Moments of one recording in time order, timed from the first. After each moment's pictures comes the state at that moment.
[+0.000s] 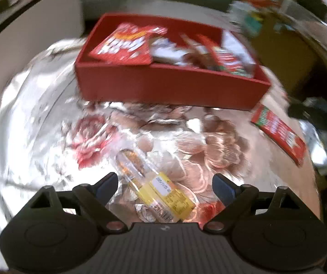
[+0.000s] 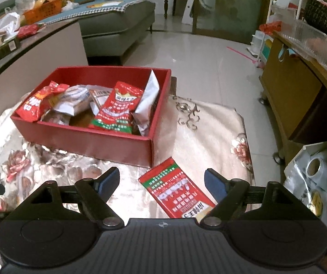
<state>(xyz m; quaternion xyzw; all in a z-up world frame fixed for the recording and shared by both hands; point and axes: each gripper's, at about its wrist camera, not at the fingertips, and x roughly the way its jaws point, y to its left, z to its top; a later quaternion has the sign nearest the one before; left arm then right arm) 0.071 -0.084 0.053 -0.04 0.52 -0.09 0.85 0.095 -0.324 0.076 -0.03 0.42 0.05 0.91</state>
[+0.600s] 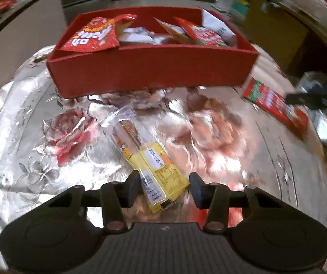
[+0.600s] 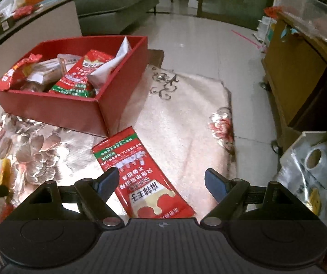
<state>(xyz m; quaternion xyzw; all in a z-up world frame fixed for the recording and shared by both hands) 0.044 -0.113 0.036 0.03 0.51 -0.13 0.85 0.112 -0.375 0.036 -0.05 0.46 0.08 0.89</state>
